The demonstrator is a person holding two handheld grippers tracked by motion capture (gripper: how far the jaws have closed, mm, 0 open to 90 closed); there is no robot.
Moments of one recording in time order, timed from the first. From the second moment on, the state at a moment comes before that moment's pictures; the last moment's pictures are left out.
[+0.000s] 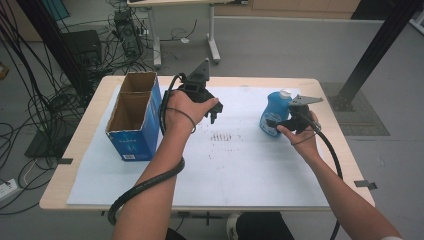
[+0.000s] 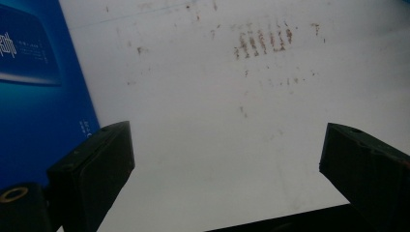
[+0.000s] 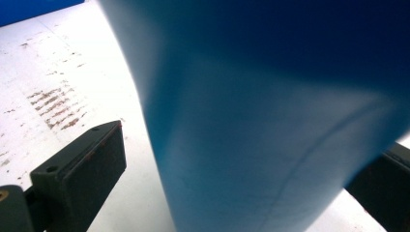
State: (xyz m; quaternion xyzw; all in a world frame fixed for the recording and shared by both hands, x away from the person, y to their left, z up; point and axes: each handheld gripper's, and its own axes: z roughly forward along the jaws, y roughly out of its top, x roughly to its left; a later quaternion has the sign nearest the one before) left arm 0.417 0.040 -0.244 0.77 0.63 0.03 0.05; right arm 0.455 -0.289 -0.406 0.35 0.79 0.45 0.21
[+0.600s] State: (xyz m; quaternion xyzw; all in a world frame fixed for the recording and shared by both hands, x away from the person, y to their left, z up) left arm 0.417 0.039 -0.242 0.77 0.63 0.03 0.05; right arm 0.456 -0.288 -0.405 0.34 0.79 0.45 0.22
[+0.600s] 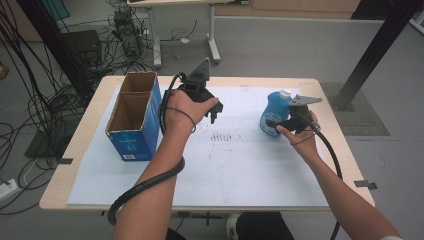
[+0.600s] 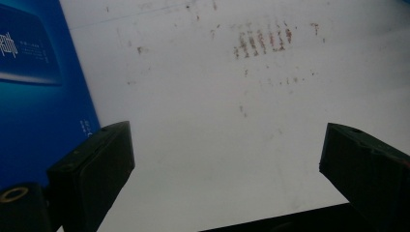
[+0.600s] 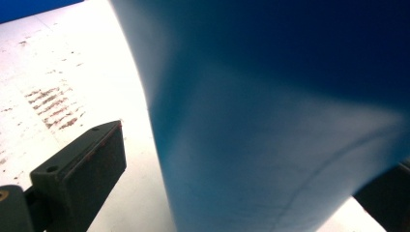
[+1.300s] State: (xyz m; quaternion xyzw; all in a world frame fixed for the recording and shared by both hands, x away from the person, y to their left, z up) left arm 0.418 0.039 -0.242 0.77 0.63 0.03 0.05; right arm 0.457 -0.289 -0.406 0.34 0.79 0.45 0.22
